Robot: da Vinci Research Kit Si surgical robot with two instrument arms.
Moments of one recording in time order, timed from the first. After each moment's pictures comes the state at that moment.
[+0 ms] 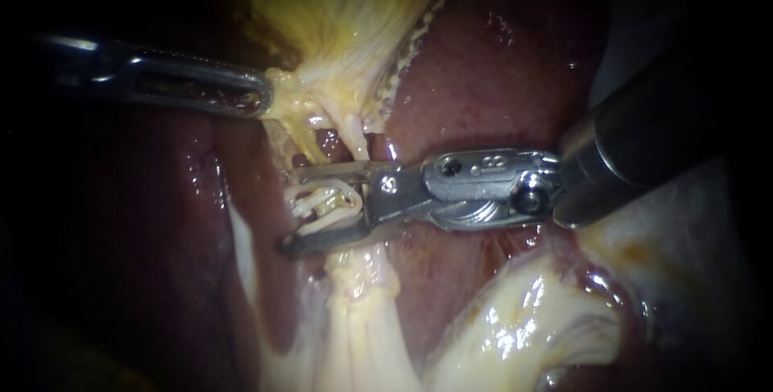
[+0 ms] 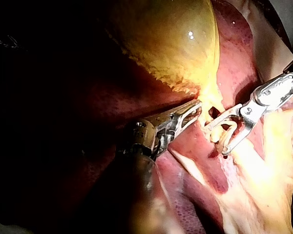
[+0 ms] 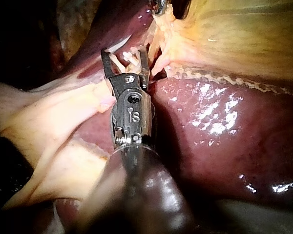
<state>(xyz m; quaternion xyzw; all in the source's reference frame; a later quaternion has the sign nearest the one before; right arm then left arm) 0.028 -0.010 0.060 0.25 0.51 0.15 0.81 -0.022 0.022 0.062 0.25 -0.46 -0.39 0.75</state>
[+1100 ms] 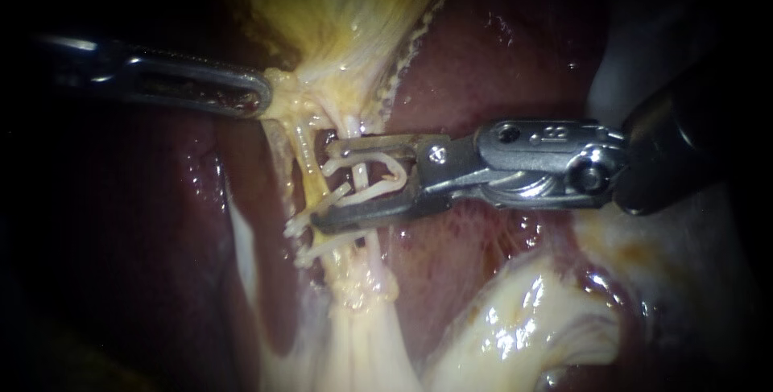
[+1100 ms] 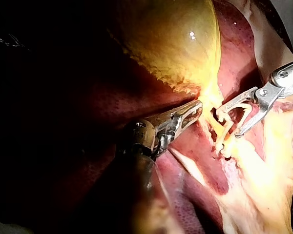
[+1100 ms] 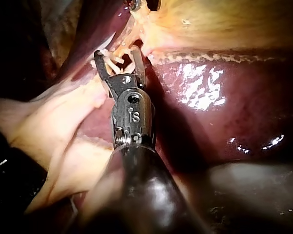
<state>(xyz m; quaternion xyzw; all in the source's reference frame) 0.024 -0.008 0.057 0.29 0.49 0.21 0.79 -0.022 0.021 0.062 0.25 -0.46 -0.40 0.75</state>
